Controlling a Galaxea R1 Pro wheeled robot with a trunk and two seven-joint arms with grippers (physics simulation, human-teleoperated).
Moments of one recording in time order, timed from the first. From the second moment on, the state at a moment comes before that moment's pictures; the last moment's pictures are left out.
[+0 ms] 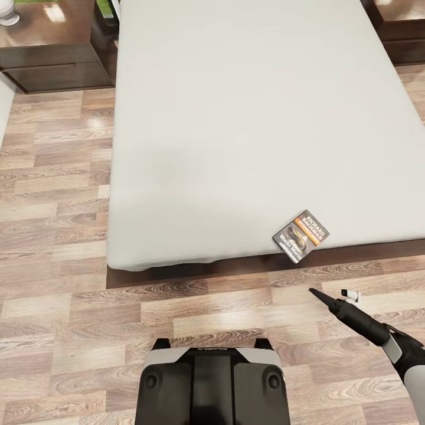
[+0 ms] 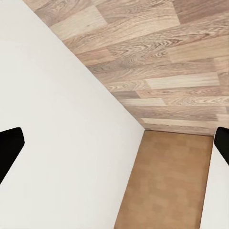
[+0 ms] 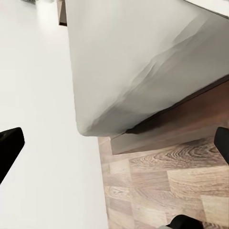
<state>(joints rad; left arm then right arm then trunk) -0.09 0.35 0.01 -0.05 -0.11 -0.16 0.26 -0.74 -0.36 -0.59 -0.34 -0.10 0.25 1.57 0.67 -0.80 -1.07</state>
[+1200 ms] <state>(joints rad) -0.09 0.35 0.01 -0.05 0.06 -0.16 0.61 -0.74 -0.36 -0.60 -0.34 -0.10 0.26 1.57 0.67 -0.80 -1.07</state>
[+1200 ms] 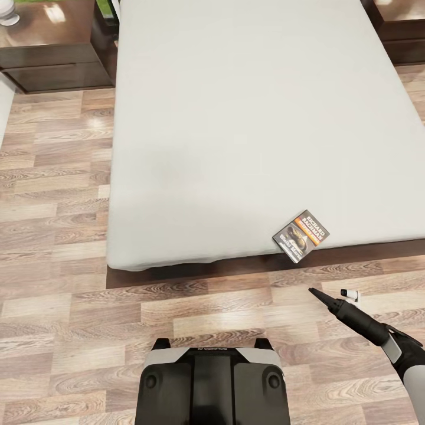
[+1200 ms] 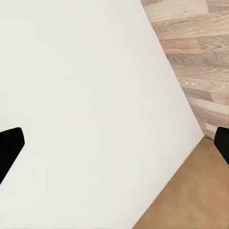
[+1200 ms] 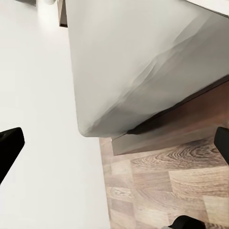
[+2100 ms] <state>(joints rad) -0.09 0.35 0.01 -0.05 0.09 -0.16 0.68 -0.73 -0.36 -0.60 -0.34 -0.10 0.22 1.57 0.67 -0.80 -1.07</state>
